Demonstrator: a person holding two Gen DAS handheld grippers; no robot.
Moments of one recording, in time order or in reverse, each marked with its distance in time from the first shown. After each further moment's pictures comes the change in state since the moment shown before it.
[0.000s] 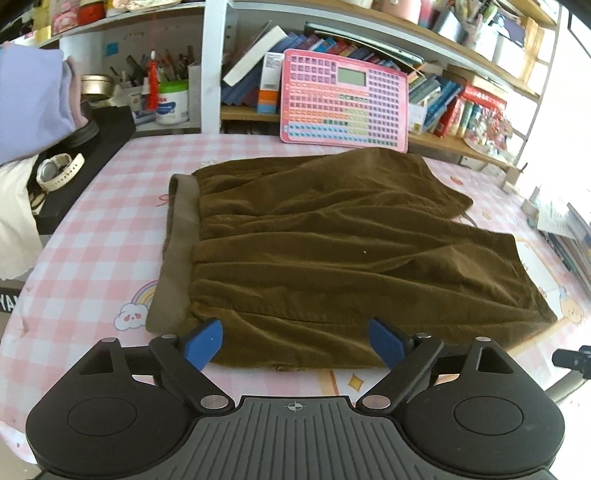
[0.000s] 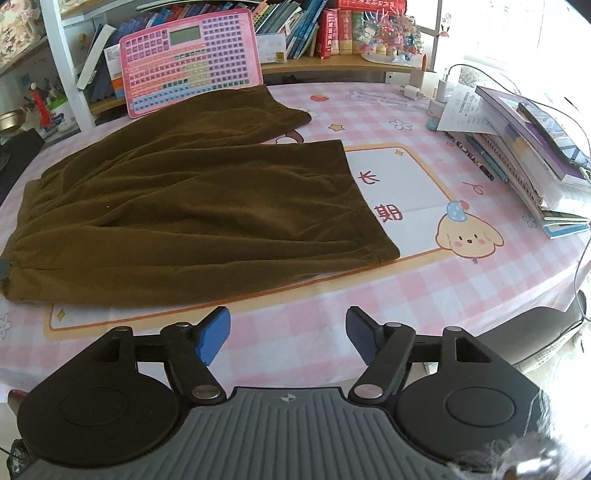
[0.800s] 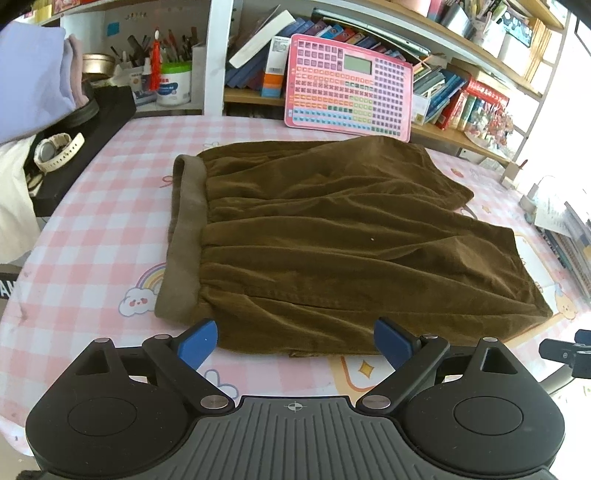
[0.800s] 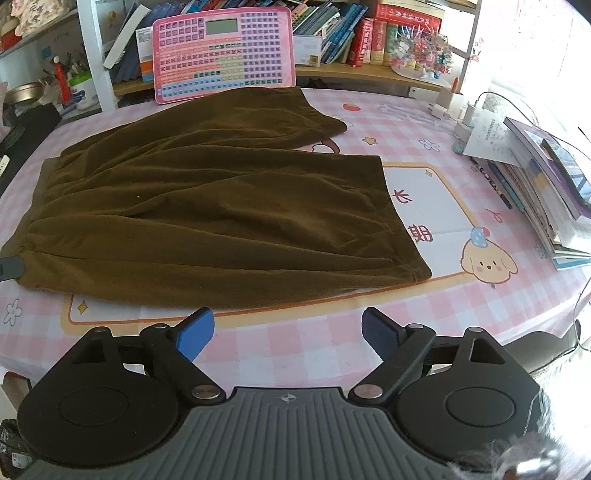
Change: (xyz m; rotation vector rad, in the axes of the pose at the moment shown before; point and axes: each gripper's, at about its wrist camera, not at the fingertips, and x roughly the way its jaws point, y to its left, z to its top) left arm 0.003 0.019 0.000 -0.032 0.052 -0.031; right arm -0.002 0.044 0.013 -0.095 0.009 -0.010
